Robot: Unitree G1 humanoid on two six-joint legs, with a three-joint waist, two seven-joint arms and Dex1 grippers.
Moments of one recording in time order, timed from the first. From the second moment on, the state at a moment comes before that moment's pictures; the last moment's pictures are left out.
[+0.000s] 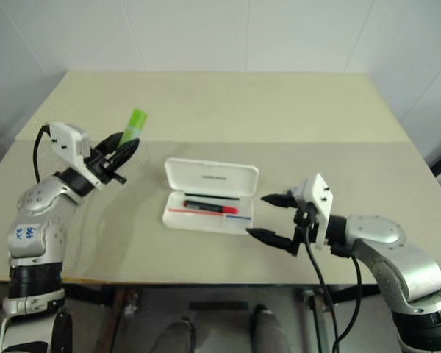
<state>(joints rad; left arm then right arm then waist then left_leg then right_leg) -0.55 0.52 0.25 -0.01 -0.40 0.27 -0.66 -0.22 -0.73 -0.09 -0.47 0.67 0.63 0.89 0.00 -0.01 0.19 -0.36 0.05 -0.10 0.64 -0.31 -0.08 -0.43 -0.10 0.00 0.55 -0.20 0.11</state>
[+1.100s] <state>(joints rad) -0.62 0.67 -0.16 0.16 -0.28 0.08 -1.31 -0.15 -0.73 -0.10 -0.52 0.67 0.63 0.81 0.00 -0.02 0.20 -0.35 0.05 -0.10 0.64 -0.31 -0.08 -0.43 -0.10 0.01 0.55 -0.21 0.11</state>
